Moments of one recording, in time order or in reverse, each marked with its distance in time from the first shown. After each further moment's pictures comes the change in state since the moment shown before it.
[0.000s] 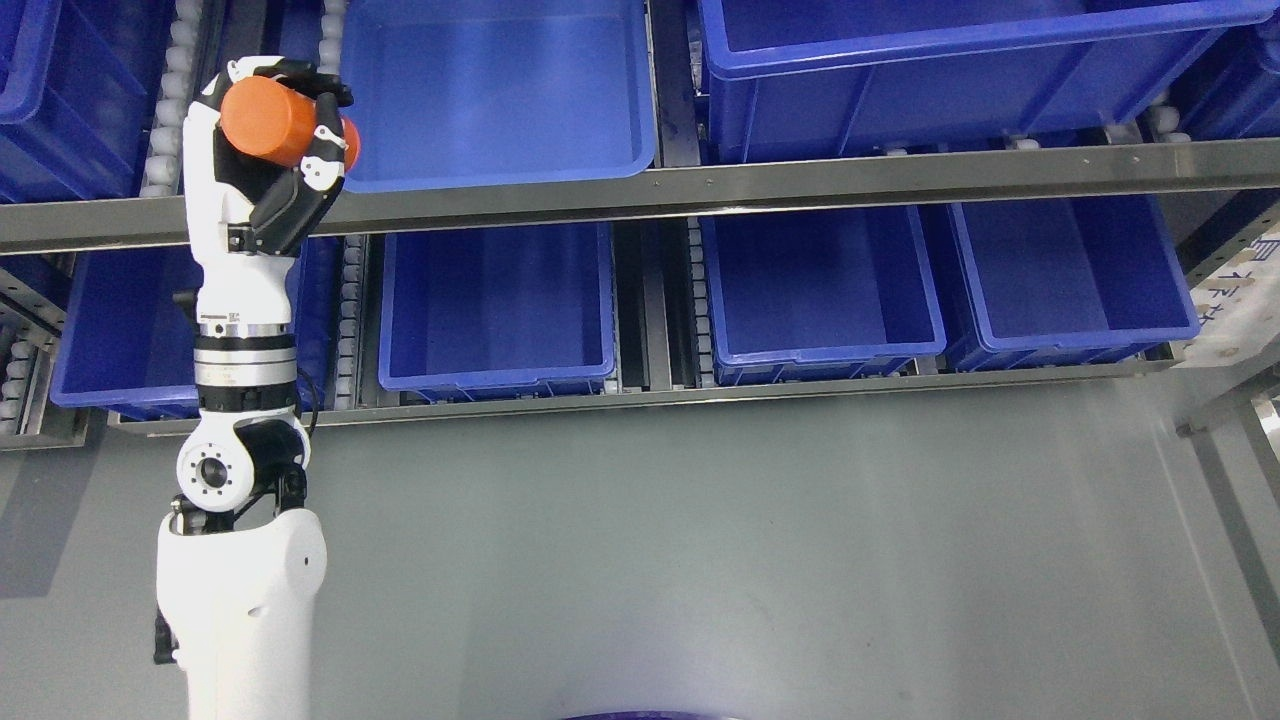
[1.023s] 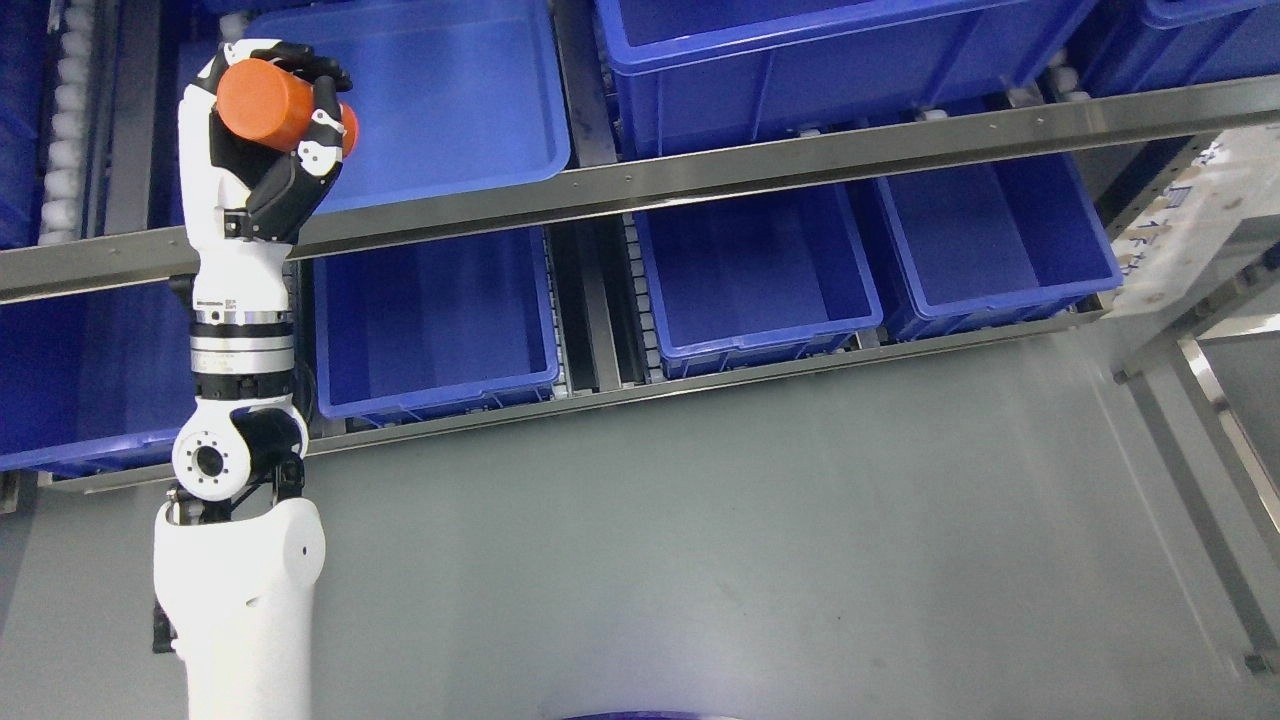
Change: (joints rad) left arm -0.022 0.000 0.001 -0.006 0.000 0.014 -0.002; right arm 0.000 0.000 0.000 0.000 0.000 0.000 0.000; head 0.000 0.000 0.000
